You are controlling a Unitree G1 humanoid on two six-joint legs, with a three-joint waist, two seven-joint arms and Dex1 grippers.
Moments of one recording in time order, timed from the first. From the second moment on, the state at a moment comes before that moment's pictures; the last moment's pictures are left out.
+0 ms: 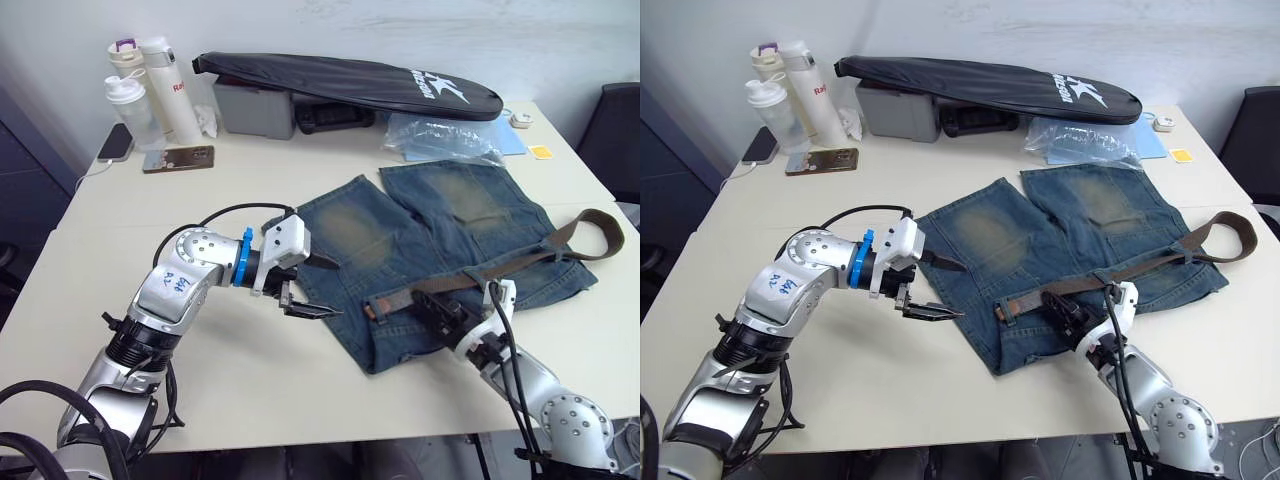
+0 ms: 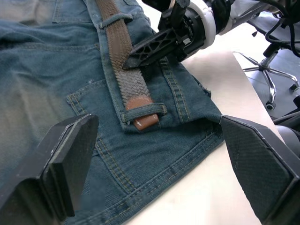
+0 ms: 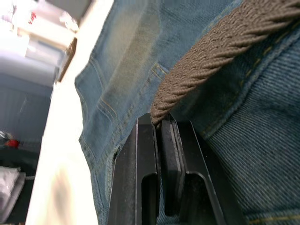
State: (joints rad) left arm -0.66 0.59 -0.31 -0.10 -0.29 0.61 -1.11; right arm 0.02 -0.31 -0.24 -0.29 1.35 0.77 -0.01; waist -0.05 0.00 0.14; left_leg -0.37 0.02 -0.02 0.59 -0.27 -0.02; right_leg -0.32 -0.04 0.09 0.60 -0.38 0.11
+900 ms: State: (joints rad) left arm -0.63 0.43 -0.37 -0.11 -0.37 1.13 -0.92; right arm 0.01 -0.28 -0.09 -0.37 0.98 0.78 0.14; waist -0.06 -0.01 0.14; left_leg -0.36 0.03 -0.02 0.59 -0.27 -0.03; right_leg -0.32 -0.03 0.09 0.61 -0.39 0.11
